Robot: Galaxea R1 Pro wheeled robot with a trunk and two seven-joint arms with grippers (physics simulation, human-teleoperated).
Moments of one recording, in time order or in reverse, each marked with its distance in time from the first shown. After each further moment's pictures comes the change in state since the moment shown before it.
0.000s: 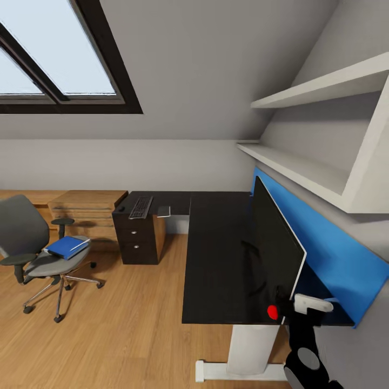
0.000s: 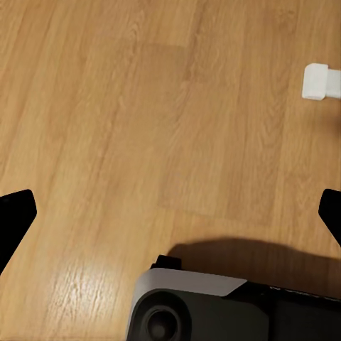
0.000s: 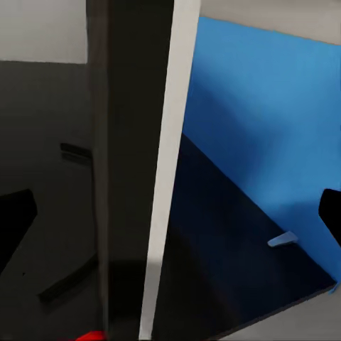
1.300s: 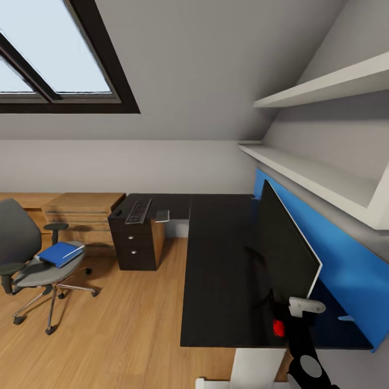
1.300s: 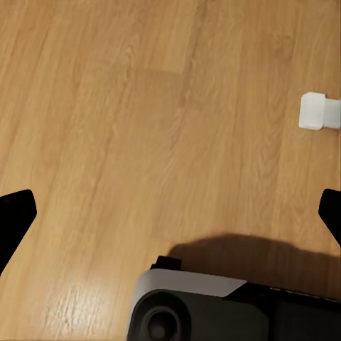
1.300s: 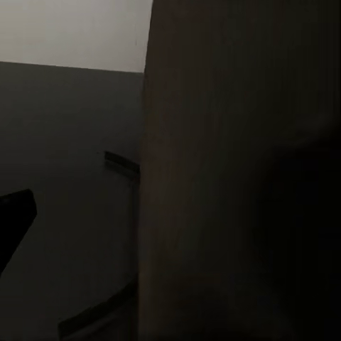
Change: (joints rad) left arm 0.000 0.000 0.000 0.000 0.000 -0.001 0.000; right arm 0.000 -0.004 -0.006 0.108 0.045 -0.109 0.159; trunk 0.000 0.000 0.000
